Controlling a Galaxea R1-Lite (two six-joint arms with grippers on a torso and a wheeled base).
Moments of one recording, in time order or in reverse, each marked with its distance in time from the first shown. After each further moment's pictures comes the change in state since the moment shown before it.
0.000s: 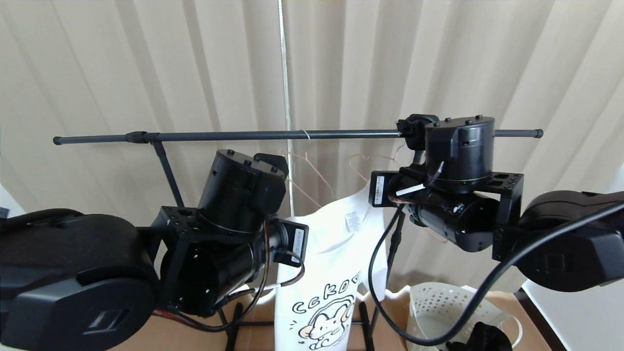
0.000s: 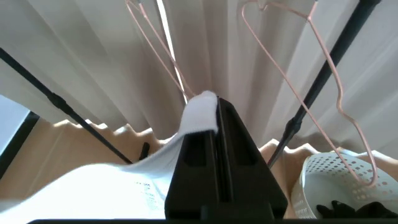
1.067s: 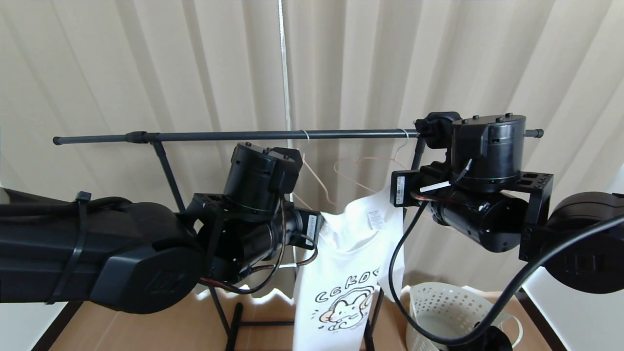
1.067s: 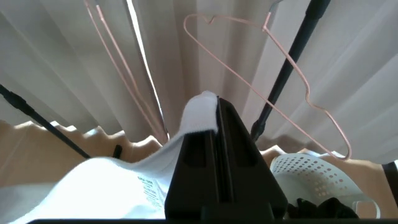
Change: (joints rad) left arm 0.050 0.103 -0.079 -0.066 -0.114 0.031; right arm -0.054 -0.051 0.056 -0.012 -0.032 -0.094
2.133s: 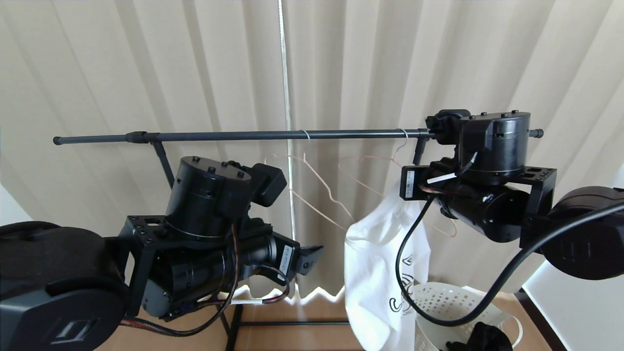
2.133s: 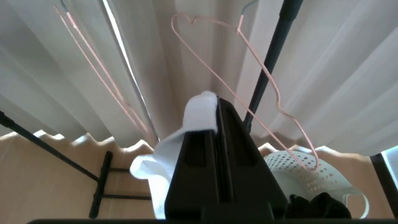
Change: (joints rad) left arm 0.012 -0.159 0.185 0.004 -0.159 0.091; right arm -0.058 0.004 -0.002 -0.001 0.004 -0.003
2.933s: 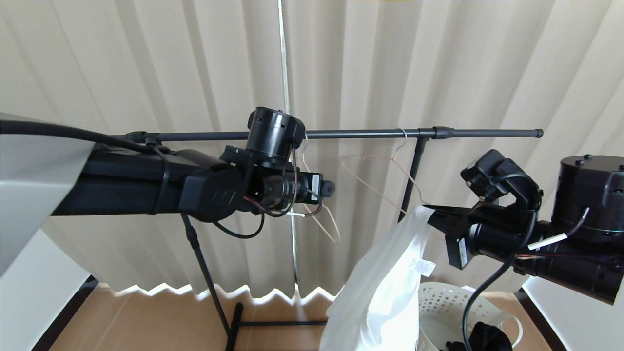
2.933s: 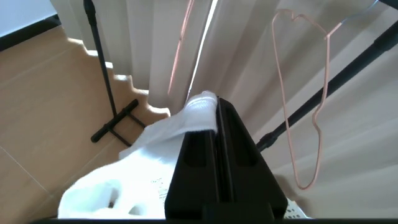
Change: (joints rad) left arm 0.125 0.381 -0.619 0.227 0.020 -0.126; right arm -0.087 -0.249 0.399 -0.159 0.561 -0.393
